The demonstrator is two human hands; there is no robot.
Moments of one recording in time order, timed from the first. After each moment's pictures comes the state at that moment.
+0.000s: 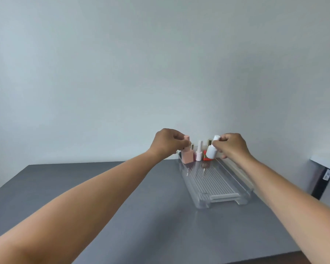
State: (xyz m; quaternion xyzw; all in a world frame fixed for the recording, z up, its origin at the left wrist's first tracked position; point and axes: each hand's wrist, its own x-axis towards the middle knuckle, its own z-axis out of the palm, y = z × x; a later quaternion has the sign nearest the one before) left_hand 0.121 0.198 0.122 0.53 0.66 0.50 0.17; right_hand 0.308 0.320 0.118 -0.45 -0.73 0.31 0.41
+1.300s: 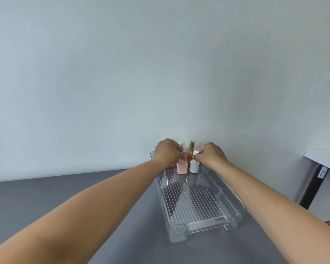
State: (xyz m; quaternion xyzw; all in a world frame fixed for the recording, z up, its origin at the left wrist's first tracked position) left_hand 0.141 0.358 0.067 0.52 0.74 0.39 0.16; right_hand 0.283 0.438 0.062 -0.51 -0.79 0.21 0.25
